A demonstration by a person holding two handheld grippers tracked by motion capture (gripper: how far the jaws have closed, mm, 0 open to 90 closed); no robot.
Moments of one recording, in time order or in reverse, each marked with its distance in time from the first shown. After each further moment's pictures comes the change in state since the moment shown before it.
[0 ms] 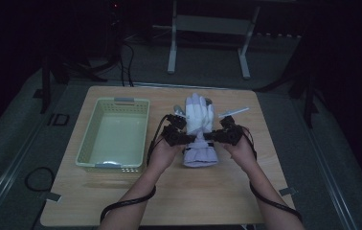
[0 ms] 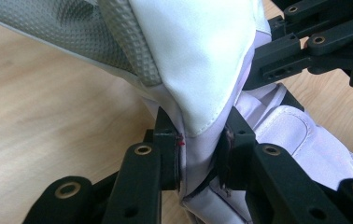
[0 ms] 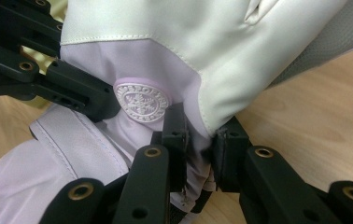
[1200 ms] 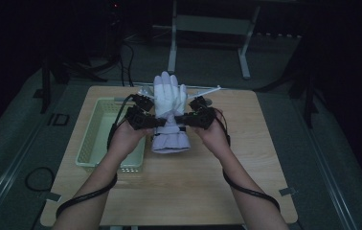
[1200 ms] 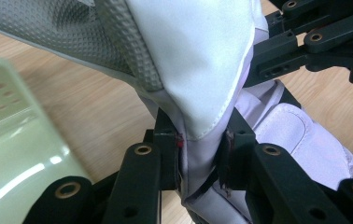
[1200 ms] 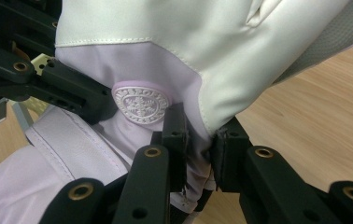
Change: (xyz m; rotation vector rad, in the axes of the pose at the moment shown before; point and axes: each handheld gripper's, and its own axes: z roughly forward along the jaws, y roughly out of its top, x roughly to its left) left arm 0.049 0.008 -0.116 0.002 0.085 0.037; right arm 0.088 0.088 0.019 -0.050 0.000 -0.072
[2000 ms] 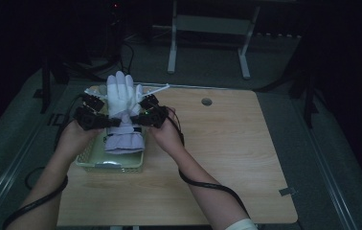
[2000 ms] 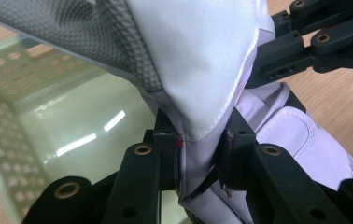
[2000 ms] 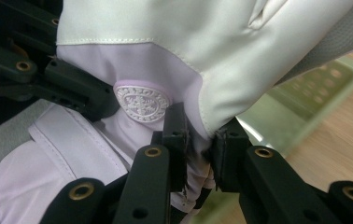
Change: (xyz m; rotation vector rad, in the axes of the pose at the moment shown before) left arm 0.086 -0.054 -0.072 0.038 0.085 -0.054; right arm 0.081 0.047 0.089 0.001 0.082 -0.008
